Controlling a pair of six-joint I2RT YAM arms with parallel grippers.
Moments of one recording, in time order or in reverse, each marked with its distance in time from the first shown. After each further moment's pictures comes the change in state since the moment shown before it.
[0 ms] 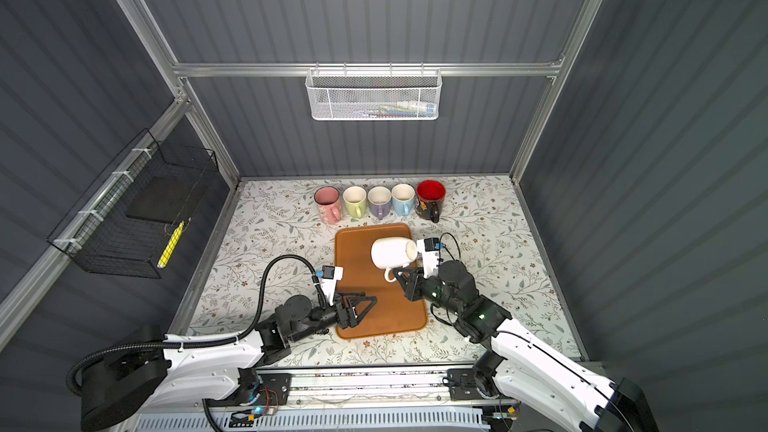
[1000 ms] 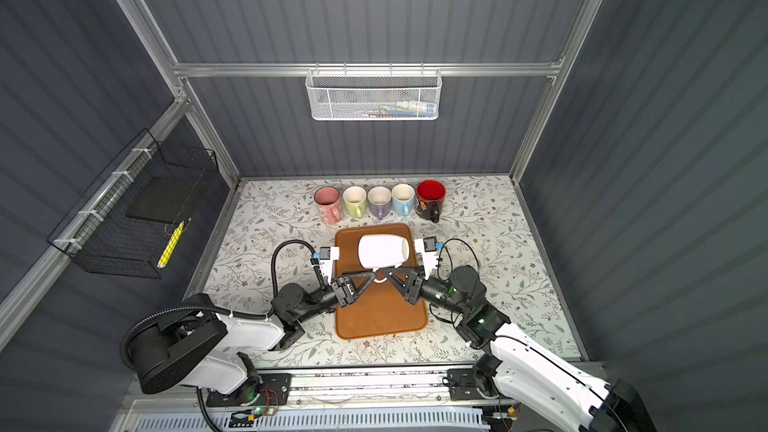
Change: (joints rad) left arm 0.149 0.303 0.070 0.560 0.217 -0.175; right arm -0.024 0.004 -0.088 0.364 -0.265 0.087
